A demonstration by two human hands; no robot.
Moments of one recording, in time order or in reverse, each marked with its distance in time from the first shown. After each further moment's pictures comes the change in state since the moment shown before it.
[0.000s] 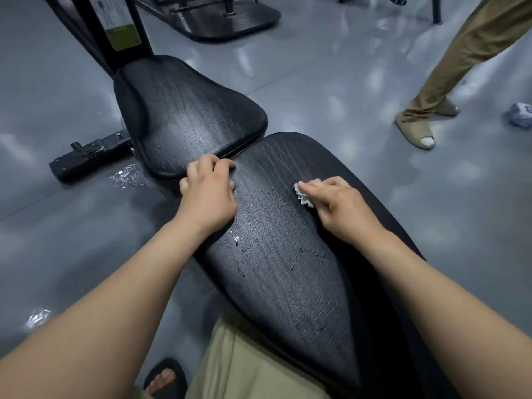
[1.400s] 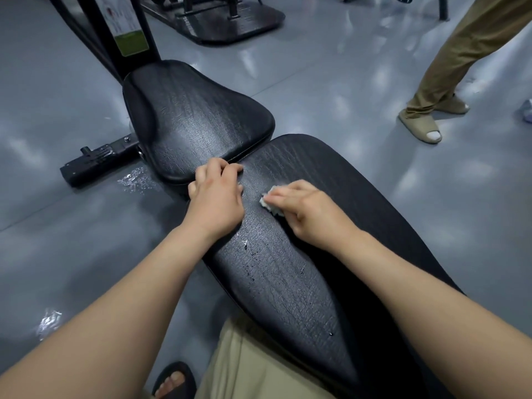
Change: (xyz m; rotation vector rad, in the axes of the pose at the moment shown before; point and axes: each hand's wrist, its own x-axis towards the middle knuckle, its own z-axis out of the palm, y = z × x) left_hand -0.001 -0.003 0.000 0.010 0.002 0.034; right_hand 0.031 -0.051 0.018 0.100 -0.114 -0.204
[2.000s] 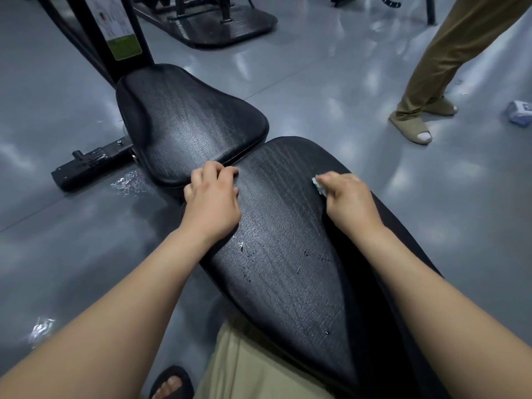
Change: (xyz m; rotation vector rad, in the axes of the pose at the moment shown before) left_hand -0.001 0.001 0.002 0.007 0.018 0.000; right_hand -0.027 0.055 -0.011 -0.137 0.242 0.474
